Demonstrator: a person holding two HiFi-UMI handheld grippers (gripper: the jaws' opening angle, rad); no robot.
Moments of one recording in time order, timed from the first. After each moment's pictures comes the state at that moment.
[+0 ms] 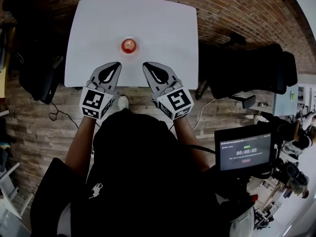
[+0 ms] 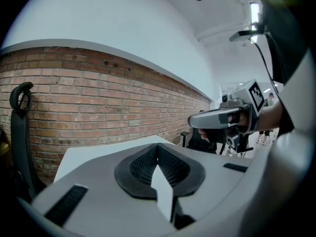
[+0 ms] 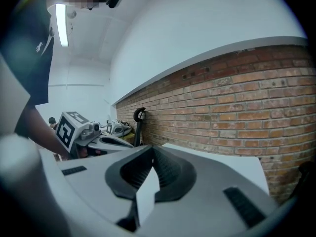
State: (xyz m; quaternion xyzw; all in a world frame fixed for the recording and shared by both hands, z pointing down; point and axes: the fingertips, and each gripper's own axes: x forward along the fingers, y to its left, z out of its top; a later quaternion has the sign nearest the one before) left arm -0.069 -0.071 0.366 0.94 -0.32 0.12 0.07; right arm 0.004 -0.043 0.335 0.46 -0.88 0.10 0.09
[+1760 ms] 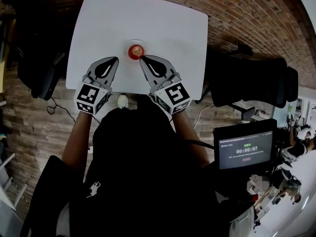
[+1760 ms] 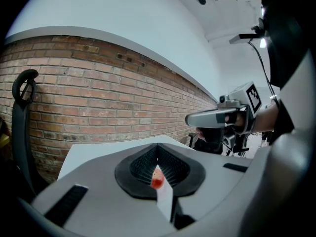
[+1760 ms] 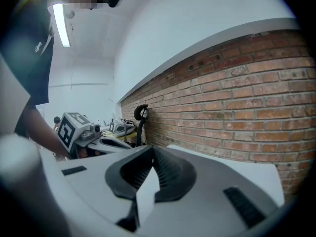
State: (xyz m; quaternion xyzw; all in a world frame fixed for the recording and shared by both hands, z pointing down) left arm -0.108 -0.138 0.381 0.93 -0.34 0.12 0.10; right arm -0.036 -0.122 0.344 0.42 -0.90 0.10 0.10
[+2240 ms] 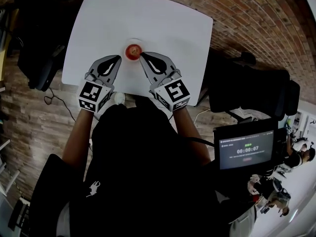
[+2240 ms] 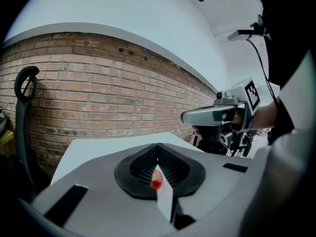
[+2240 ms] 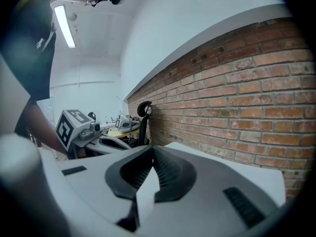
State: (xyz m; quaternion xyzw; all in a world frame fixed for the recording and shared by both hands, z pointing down) left arm -0.070 -0.153 0.397 0.91 -0.36 0.13 0.11; right arm -0.007 -0.149 0.357 0.38 -0.91 0.10 0.12
